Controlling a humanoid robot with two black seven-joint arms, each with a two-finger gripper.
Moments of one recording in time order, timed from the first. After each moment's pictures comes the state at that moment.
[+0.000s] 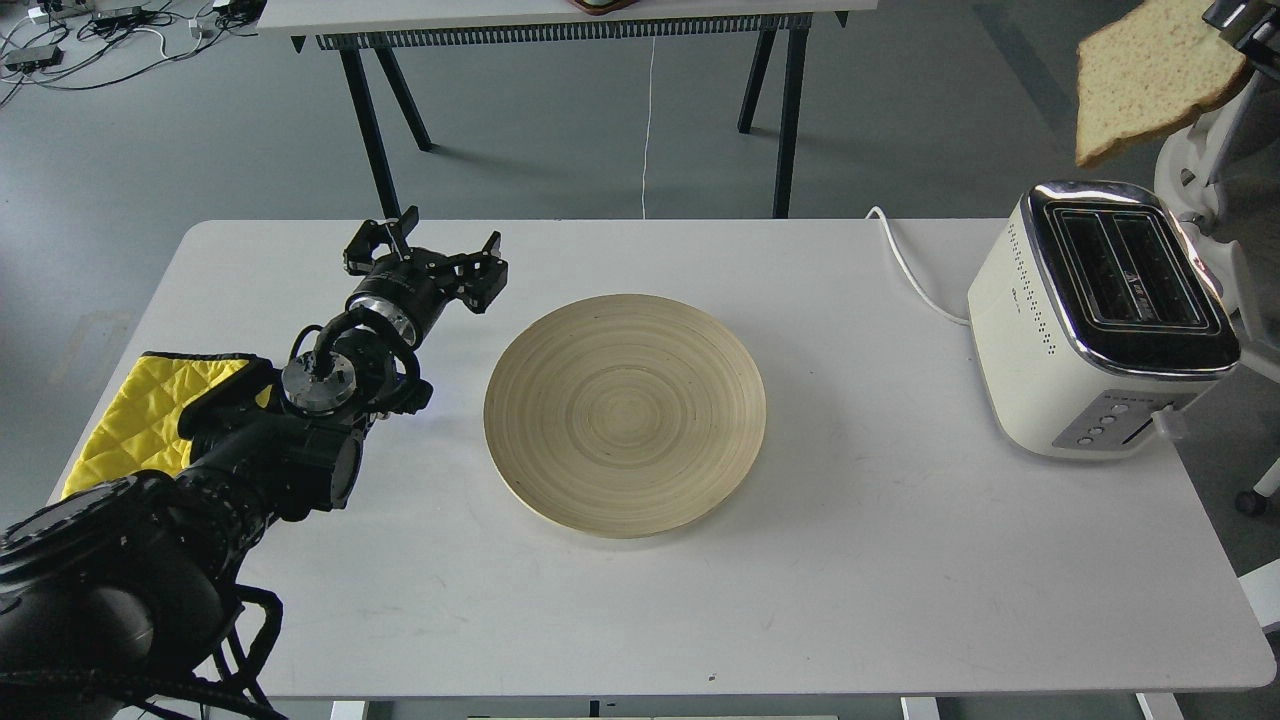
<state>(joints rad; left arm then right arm) -0.87 -0.01 -0.56 -0.19 -1.03 -0.49 0.14 1.71 -1.16 -0.62 1.35 -0.75 -0.26 0.19</state>
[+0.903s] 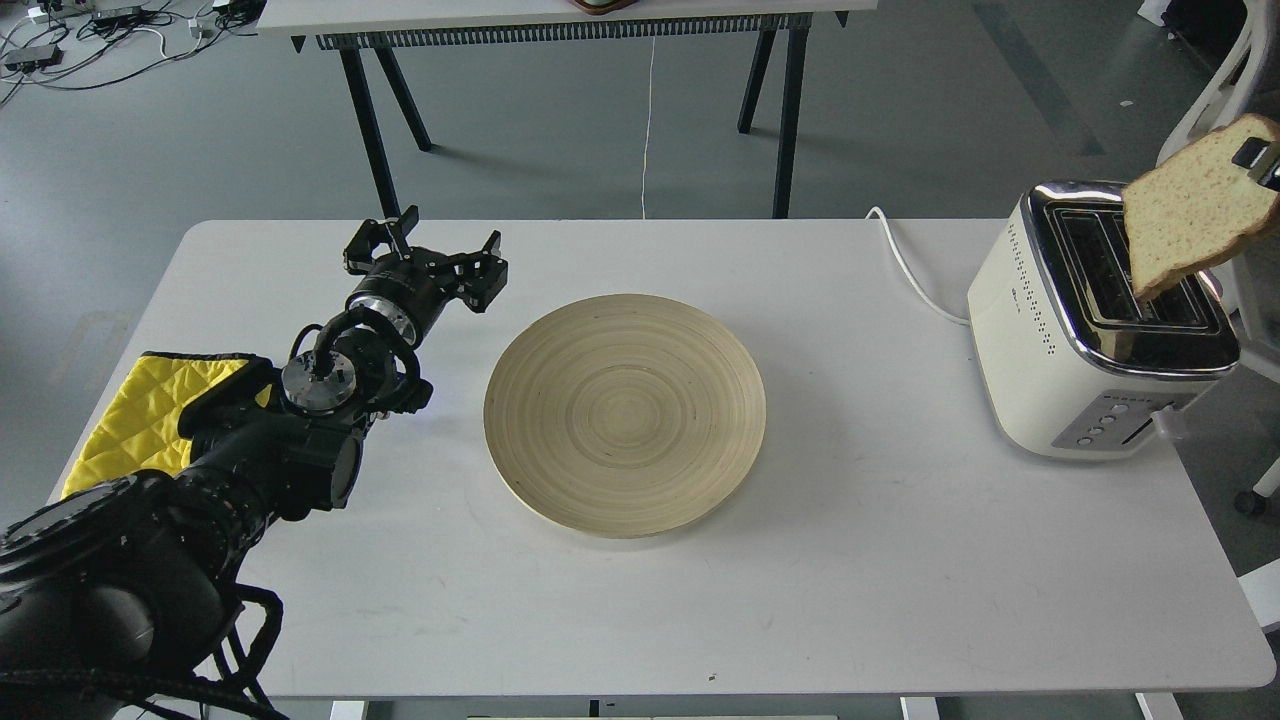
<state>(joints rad) -0.87 -0.01 -0.56 -0.19 -1.03 -0.49 0.14 1.71 -1.20 -0.74 1.36 -0.80 -0.17 0.16</state>
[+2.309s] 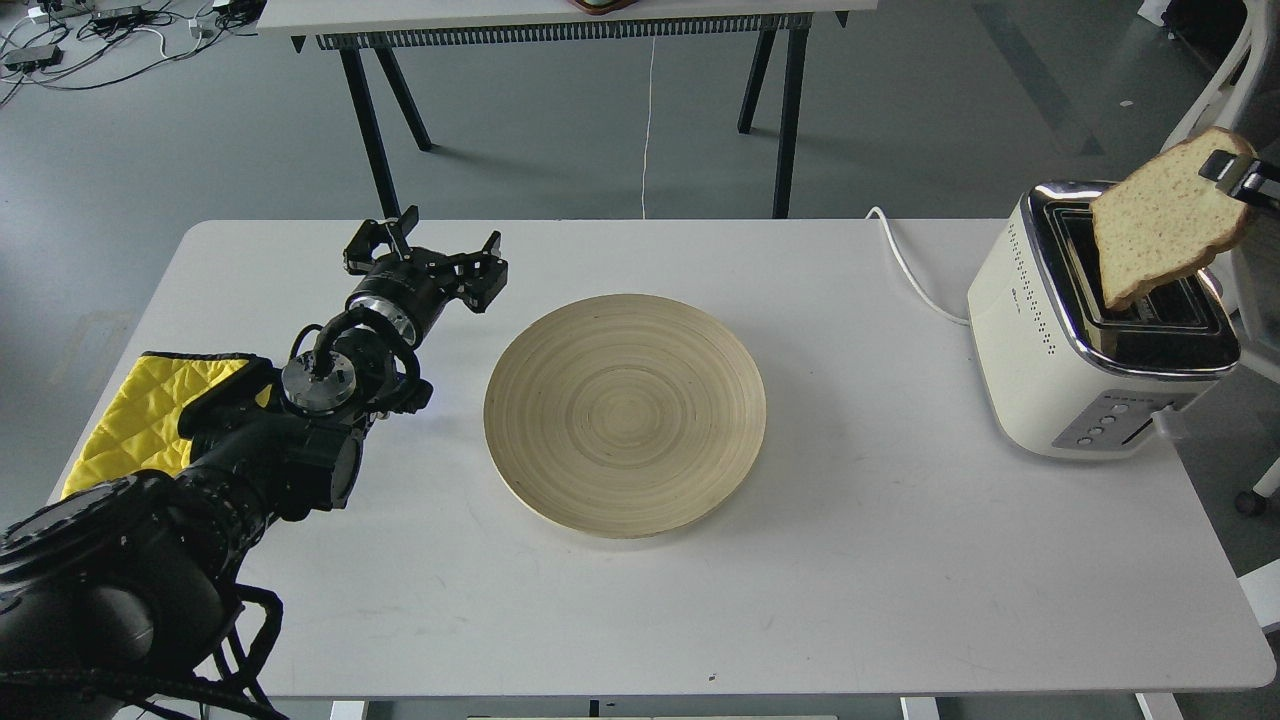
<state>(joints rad) -0.87 -0.01 -0.56 -0.19 -1.03 -0.49 0.14 1.70 -1.19 -0.73 1.40 -0.79 -0.18 0.16</state>
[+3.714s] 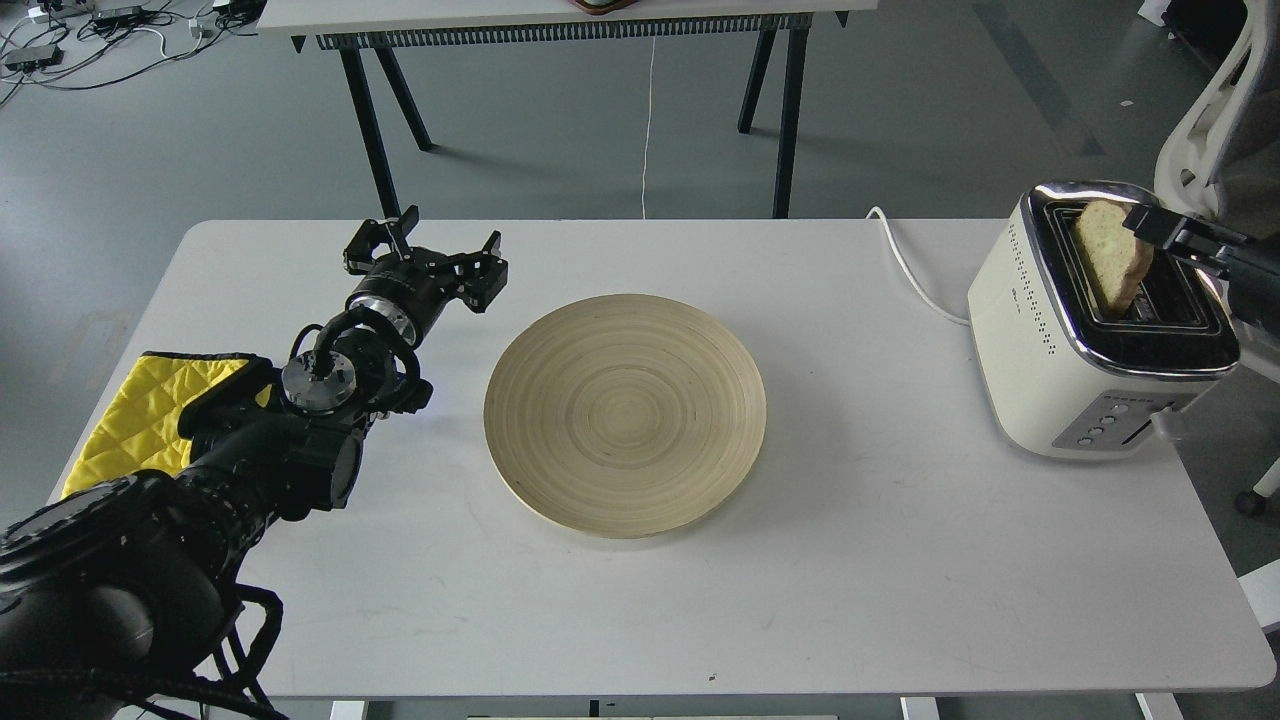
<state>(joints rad) -0.87 -0.01 -0.56 -0.19 -1.03 -0.49 0.14 1.54 -1.08 -0.68 1.36 -0.71 -0.23 0.15</state>
